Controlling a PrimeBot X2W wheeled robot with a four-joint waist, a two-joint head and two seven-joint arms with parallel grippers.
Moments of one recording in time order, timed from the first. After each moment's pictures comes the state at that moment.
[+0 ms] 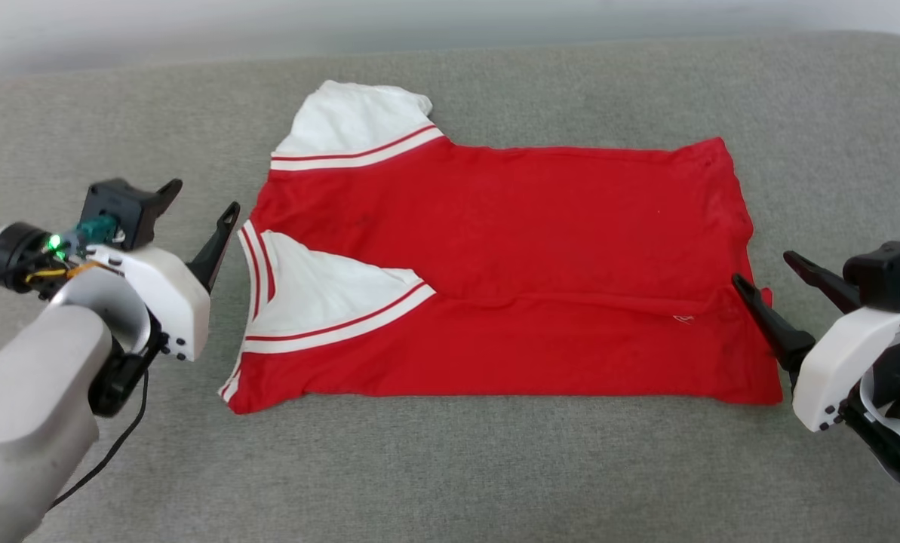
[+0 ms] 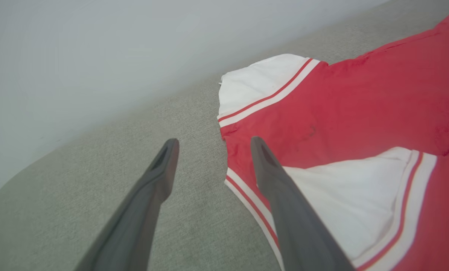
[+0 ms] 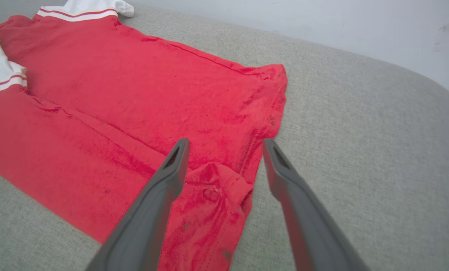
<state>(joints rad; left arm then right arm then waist) -0.78 0.71 -0.87 0.49 -0.76 0.01 -0.12 -0.41 -0.56 0.39 0.28 0.53 0.13 0.12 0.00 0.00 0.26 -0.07</state>
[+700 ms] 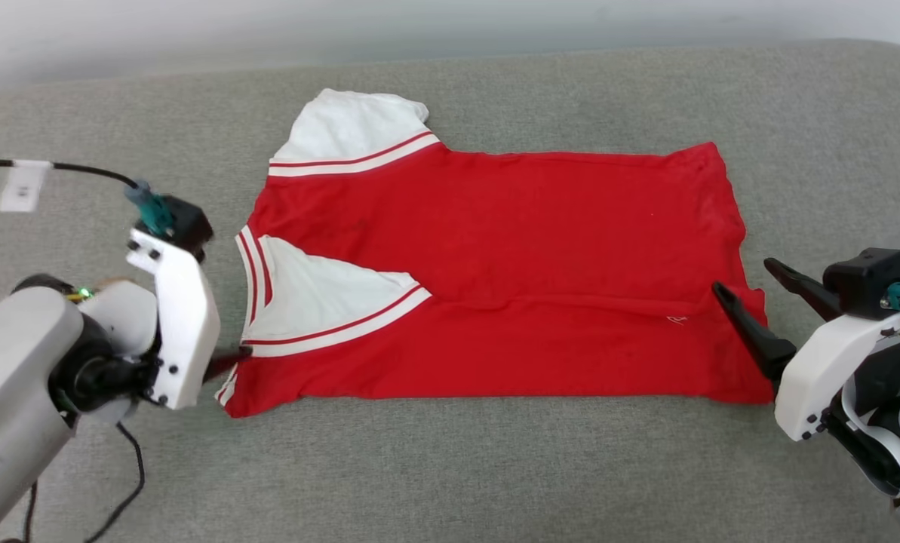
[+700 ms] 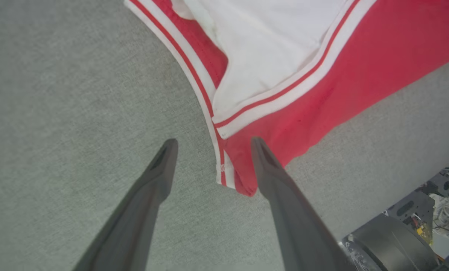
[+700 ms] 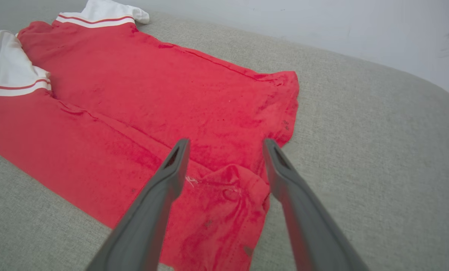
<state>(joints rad) -0.84 0.84 -0.97 0.25 -1.13 -0.08 0.77 -0.36 -0.52 0.34 0.19 0.49 0.13 0.18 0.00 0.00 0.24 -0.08</state>
